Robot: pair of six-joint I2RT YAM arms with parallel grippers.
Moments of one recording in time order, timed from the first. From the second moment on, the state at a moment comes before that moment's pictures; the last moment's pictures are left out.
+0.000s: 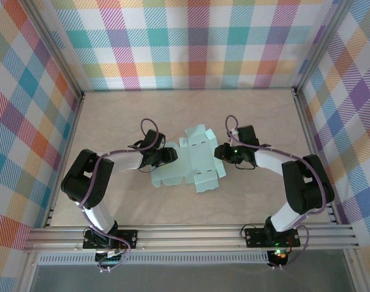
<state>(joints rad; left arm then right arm) -0.48 1.73 0.87 -0.11 0.18 -0.74 0.32 1.59 0.79 -0.10 -0.50 0.54</state>
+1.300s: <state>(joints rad) -0.39 1.55 0.84 -0.09 0.17 -0.68 0.54 1.74 1.25 -0.51 0.18 -0.15</state>
